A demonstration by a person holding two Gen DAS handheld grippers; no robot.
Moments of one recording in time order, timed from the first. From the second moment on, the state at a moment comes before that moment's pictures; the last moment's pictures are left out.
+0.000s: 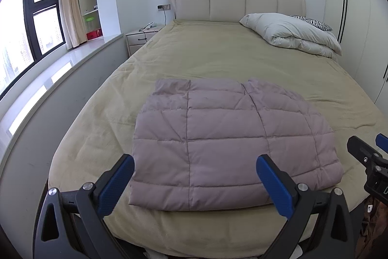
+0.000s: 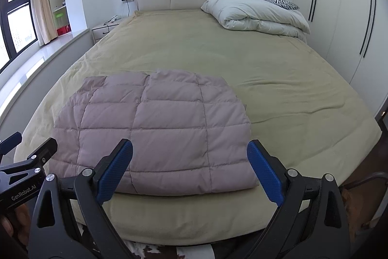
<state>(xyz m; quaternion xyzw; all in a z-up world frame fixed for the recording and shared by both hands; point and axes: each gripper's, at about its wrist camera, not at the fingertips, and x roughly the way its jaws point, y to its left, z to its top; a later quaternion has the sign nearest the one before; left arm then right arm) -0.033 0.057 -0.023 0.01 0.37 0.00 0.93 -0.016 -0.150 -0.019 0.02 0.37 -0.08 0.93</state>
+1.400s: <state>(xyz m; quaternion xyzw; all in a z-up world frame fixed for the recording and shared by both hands) -0.034 0.054 -0.028 0.01 0.38 -0.01 0.93 -0.012 -0.153 -0.031 0.02 0.38 -0.08 0.92</state>
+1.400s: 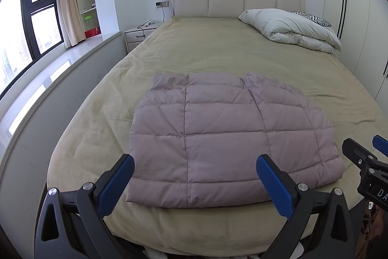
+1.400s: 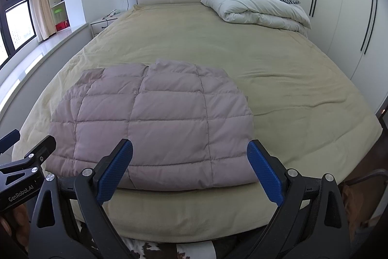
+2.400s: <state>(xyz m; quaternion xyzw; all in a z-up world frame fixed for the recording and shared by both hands) -0.034 0.054 -0.030 0.02 0.38 -0.01 0.93 -0.014 -0.152 -0.038 0.02 0.39 -0.07 0.92</state>
